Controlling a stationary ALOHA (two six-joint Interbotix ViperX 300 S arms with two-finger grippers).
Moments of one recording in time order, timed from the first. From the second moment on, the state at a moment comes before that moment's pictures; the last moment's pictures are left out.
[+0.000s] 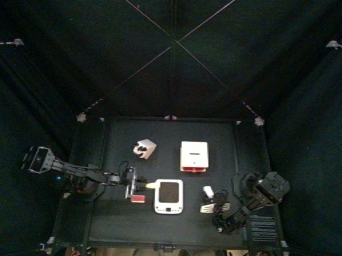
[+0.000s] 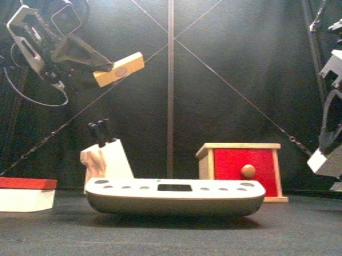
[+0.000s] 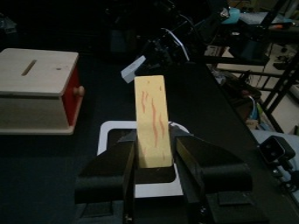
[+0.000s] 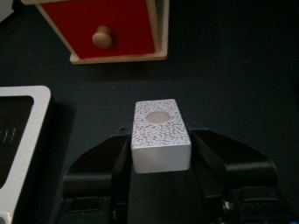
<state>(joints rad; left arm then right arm) -0.13 -0.40 1.14 -0.11 -0.57 0.00 0.77 0.21 0.67 -0.78 1.39 2.77</state>
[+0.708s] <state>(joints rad) -0.13 -0.40 1.14 -0.11 -0.57 0.00 0.70 0.25 0.71 -0.79 1.22 2.80</state>
